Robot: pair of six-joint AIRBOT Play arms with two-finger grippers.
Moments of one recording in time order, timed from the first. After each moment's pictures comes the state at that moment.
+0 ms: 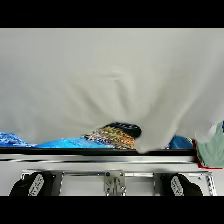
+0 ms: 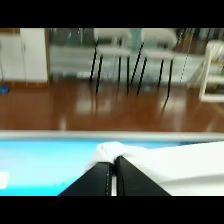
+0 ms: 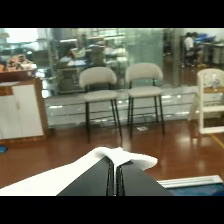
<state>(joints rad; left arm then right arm) 0.39 -0.70 1.95 1.07 -1.35 -1.48 -0.46 -0.83 2.11 -1.14 1.13 1.52</state>
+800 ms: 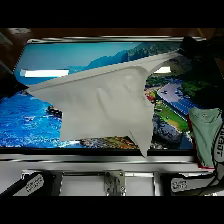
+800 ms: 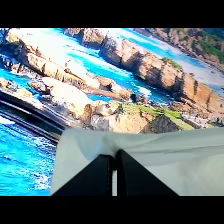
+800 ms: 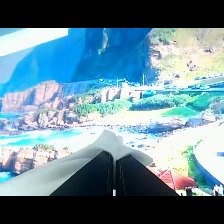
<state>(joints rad) 0.38 -1.10 1.29 1.07 -1.25 -1.50 -0.16 -1.60 1.87 -1.16 1.05 1.56</state>
